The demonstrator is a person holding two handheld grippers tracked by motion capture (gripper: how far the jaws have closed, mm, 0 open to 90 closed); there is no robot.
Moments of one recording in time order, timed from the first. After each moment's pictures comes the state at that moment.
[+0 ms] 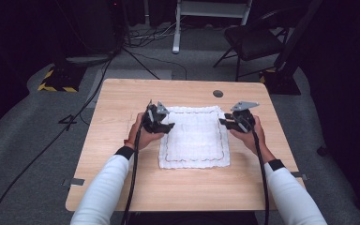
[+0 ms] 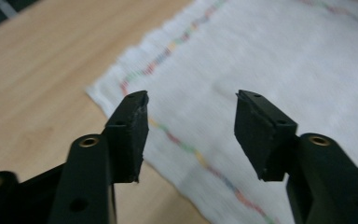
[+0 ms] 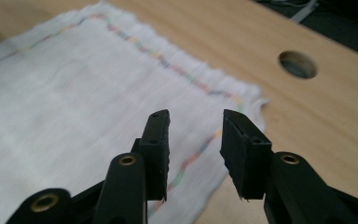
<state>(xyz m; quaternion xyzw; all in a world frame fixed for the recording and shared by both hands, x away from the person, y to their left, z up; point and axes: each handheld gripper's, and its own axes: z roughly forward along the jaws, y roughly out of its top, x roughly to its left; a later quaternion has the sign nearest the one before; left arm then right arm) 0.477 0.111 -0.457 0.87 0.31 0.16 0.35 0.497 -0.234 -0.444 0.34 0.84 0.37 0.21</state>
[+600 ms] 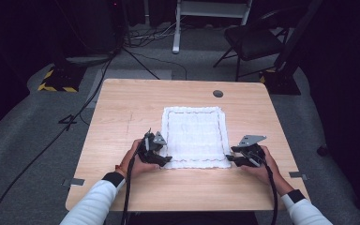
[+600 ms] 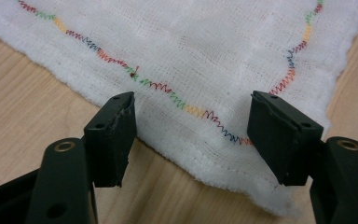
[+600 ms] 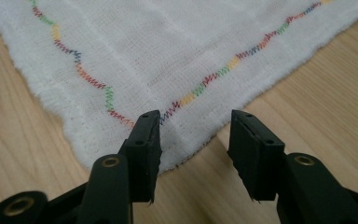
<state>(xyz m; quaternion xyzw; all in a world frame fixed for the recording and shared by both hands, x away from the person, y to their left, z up) 0.408 0.119 -0.490 0.90 0.29 0.08 0.32 0.409 -0.265 -0.488 0.29 0.89 0.33 0.14</state>
